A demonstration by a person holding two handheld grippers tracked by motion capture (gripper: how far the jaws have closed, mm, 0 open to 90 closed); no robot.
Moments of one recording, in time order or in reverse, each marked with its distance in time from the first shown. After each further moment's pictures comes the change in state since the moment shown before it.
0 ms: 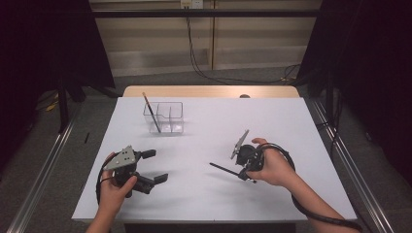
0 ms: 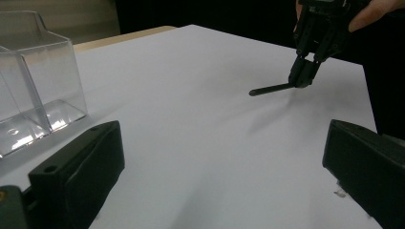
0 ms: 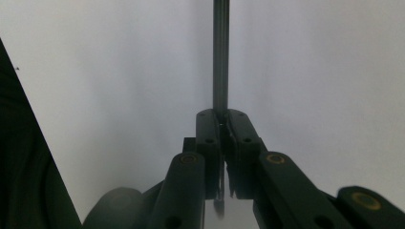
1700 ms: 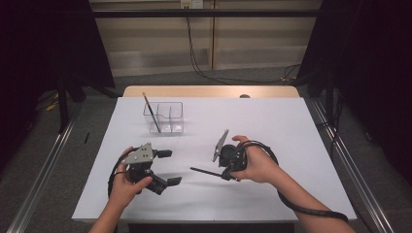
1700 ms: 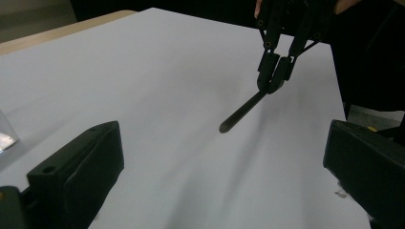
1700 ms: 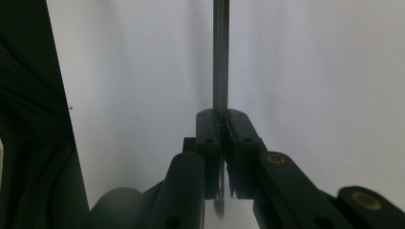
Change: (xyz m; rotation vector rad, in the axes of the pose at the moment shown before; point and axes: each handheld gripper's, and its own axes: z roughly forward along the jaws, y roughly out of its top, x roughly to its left) left arm -0.014 0.024 0.035 0.092 -0.131 0.053; right arm 0.021 0.044 -0.002 -0.032 0.048 -0.168
